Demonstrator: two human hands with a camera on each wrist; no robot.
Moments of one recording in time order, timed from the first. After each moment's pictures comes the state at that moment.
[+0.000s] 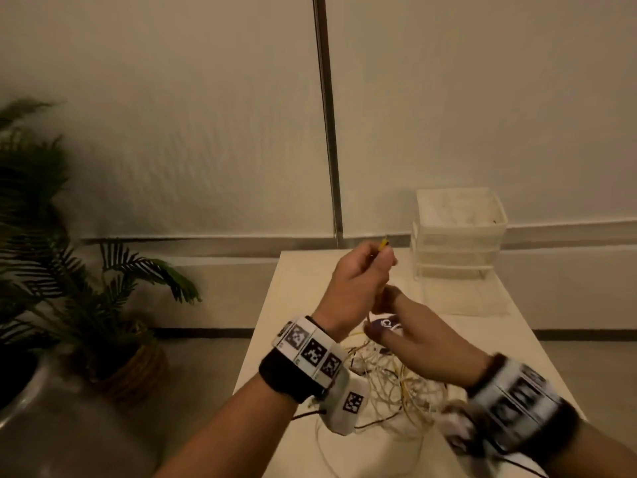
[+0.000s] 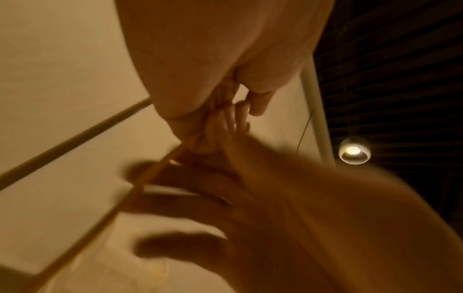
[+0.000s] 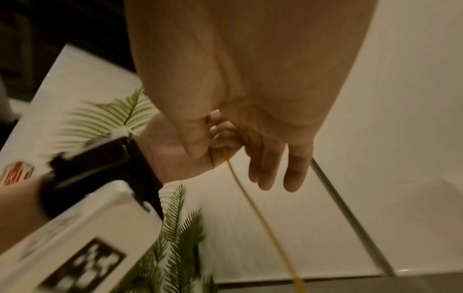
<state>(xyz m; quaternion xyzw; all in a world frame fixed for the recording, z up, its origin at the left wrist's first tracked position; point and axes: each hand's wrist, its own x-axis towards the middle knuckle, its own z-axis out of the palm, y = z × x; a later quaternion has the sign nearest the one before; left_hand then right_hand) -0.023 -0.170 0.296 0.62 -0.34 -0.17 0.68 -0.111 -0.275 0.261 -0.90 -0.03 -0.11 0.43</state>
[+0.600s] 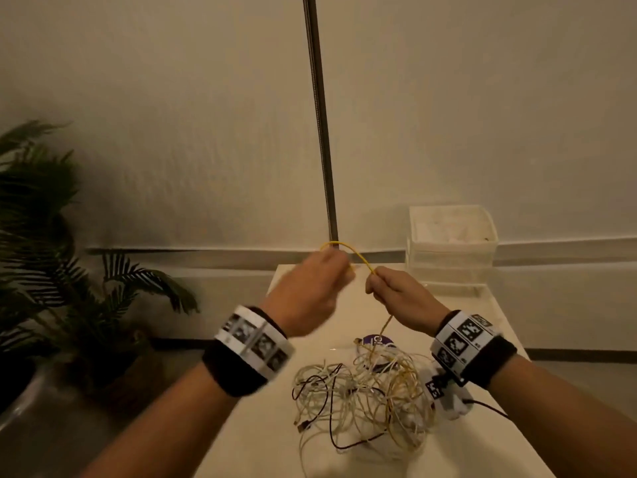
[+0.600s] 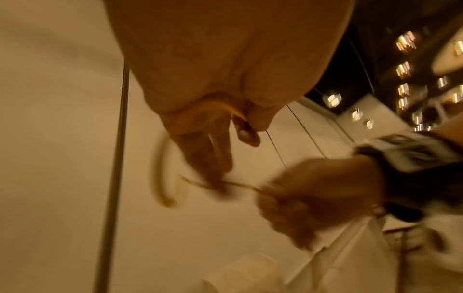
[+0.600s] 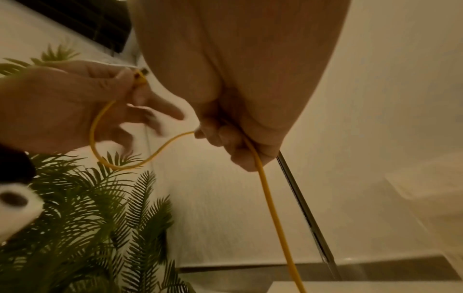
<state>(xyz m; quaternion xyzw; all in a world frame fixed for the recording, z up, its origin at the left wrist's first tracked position) 0.007 -0.153 0.320 0.83 -0.51 0.11 0.19 -0.054 -0.339 0.269 -0.88 0.00 -0.11 0.46</state>
